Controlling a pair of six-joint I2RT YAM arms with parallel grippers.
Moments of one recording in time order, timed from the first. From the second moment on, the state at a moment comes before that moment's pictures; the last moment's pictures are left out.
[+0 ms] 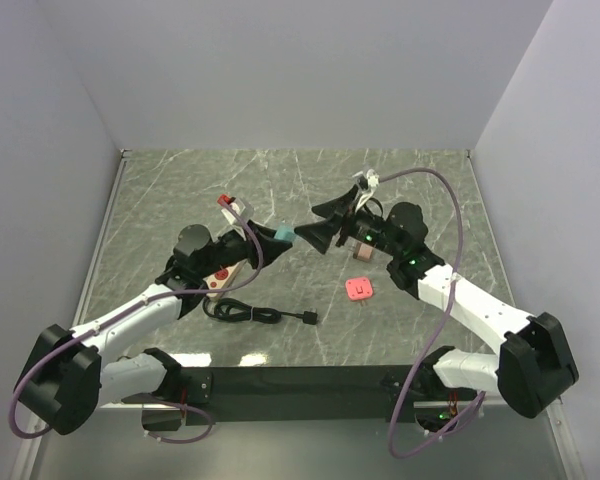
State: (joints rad) left arm -0.56 1.12 0.55 0.60 0.47 -0.32; right arm 0.55 1.20 0.75 0.55 -0.51 0.45
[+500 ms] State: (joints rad) left arm -0.53 1.10 0.57 0.57 0.87 -0.27; right arm 0.54 1.21 0.73 0.47 -0.94 0.21
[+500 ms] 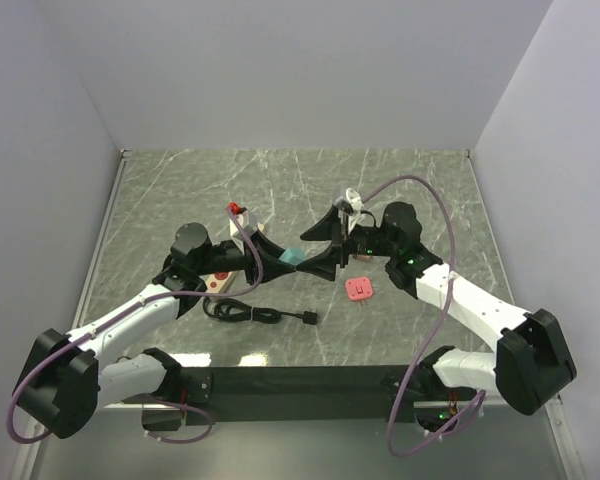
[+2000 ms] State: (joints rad) left arm -0.53 1.08 0.56 0.56 0.91 -0.26; right arm 0.59 1.26 0.76 0.51 -1.00 0.22
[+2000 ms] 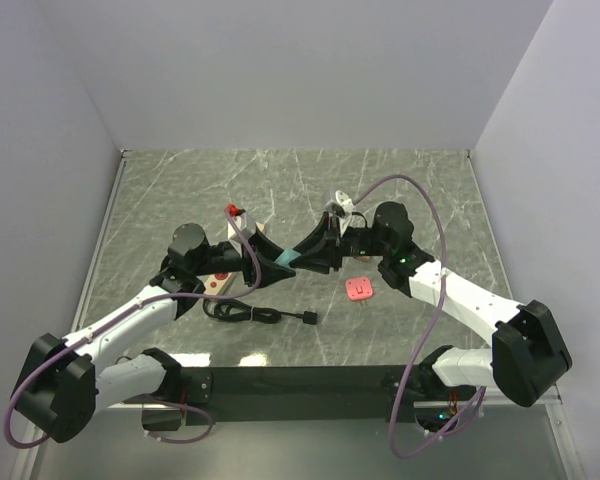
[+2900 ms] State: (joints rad) left arm -0.53 1.12 0.59 0.19 -0.36 -0.38; right arm 0.36 1.12 0.72 0.49 -0.78 0.32
